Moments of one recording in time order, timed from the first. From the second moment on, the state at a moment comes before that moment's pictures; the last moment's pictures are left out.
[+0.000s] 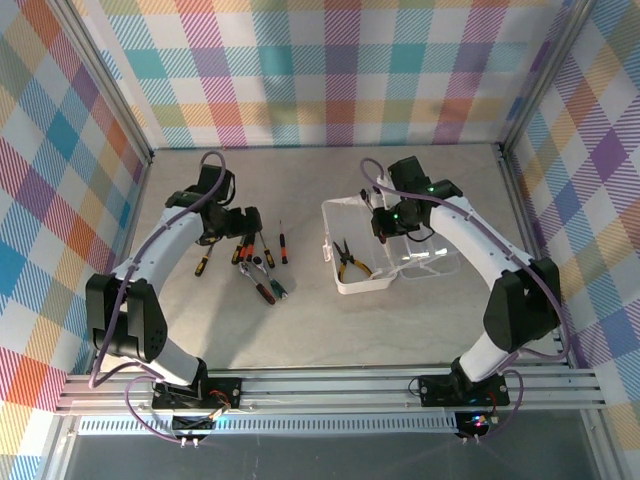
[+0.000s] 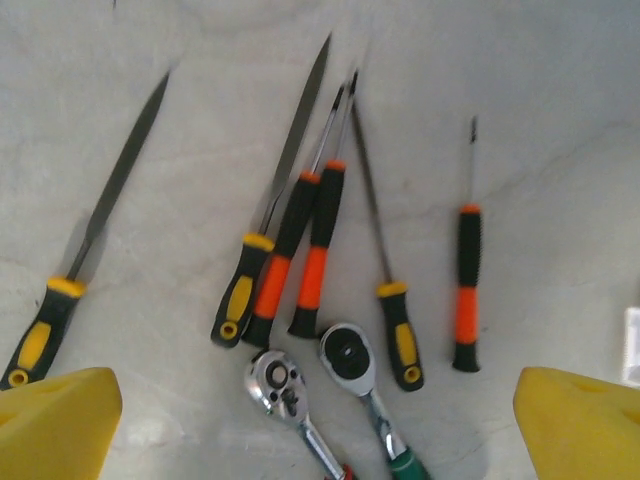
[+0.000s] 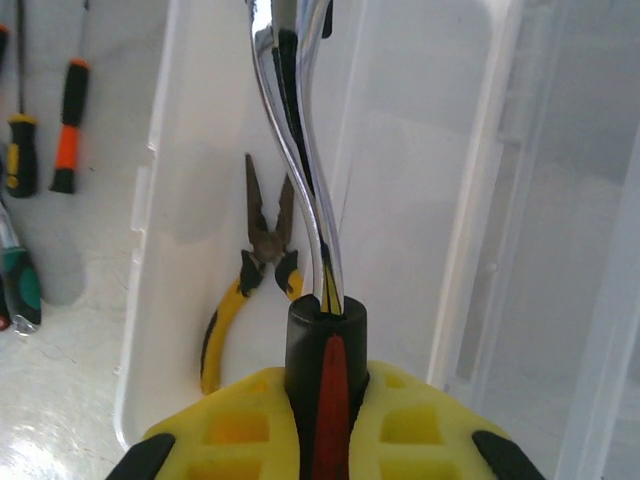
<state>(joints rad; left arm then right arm) -0.20 1.55 1.26 -0.84 -0.02 -0.40 0.43 1.62 1.38 -0.88 -0.18 0.15</state>
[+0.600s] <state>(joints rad) -0.20 1.56 1.25 -0.84 -0.02 -0.40 0.43 1.73 1.38 -0.90 -0.13 0.21</state>
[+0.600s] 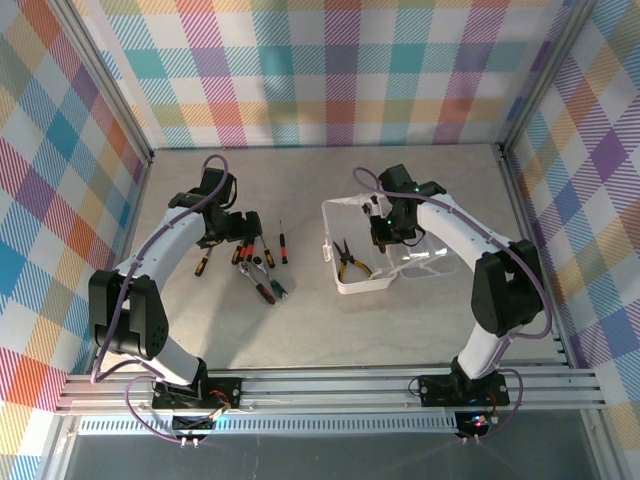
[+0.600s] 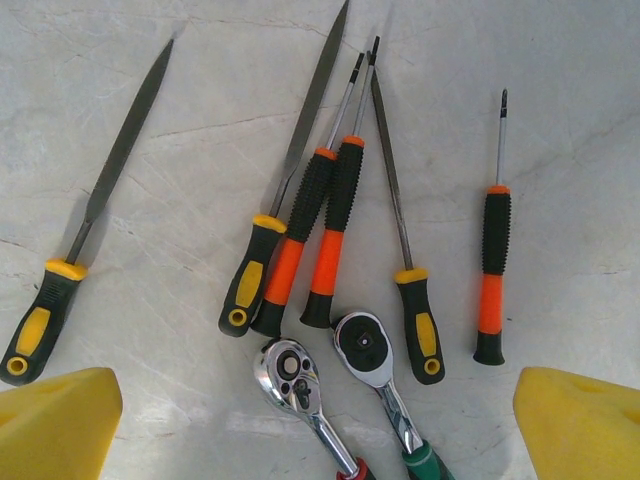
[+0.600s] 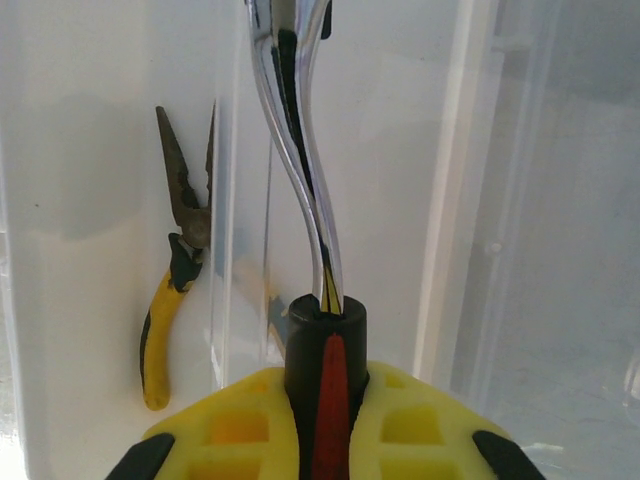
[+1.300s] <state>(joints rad) -0.20 1.58 1.25 -0.84 -0.02 -0.39 0.43 1.75 1.38 -0.90 -0.13 0.21</state>
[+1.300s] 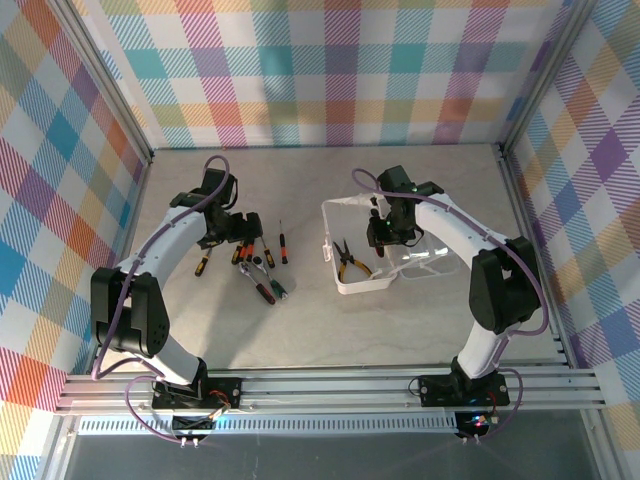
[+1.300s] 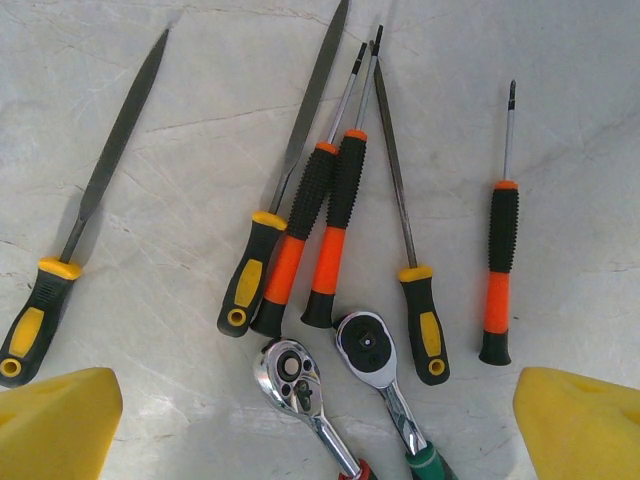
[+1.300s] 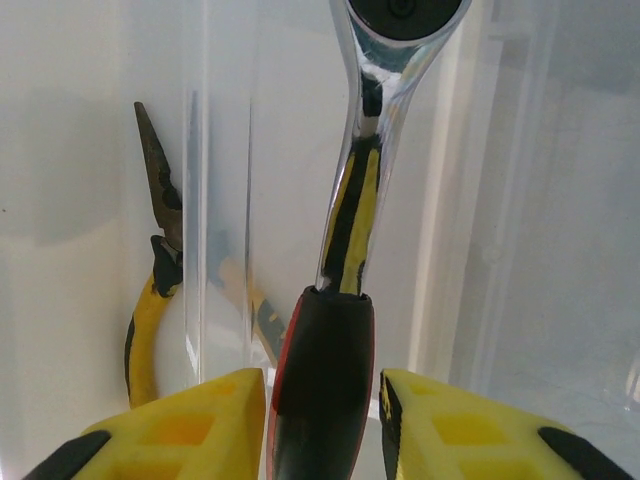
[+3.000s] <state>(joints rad) 0.02 1.99 1.38 -0.88 -0.08 -0.31 0.46 1.64 1.52 -1.01 -0.11 0.14</state>
